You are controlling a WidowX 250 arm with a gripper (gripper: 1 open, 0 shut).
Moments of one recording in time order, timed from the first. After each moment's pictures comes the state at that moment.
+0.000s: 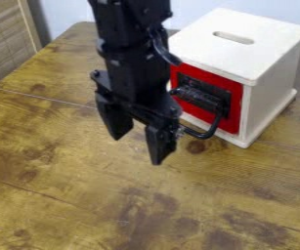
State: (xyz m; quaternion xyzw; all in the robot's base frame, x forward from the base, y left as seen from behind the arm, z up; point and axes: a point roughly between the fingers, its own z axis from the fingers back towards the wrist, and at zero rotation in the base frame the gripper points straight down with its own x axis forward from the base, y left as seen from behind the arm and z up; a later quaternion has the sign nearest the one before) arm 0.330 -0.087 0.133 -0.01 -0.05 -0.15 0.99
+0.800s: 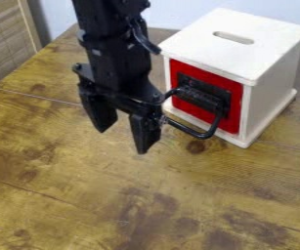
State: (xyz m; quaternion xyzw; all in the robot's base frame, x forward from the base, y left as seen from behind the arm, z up) arm 0.330 -0.083 0.137 -0.01 -0.05 -0.14 0.99
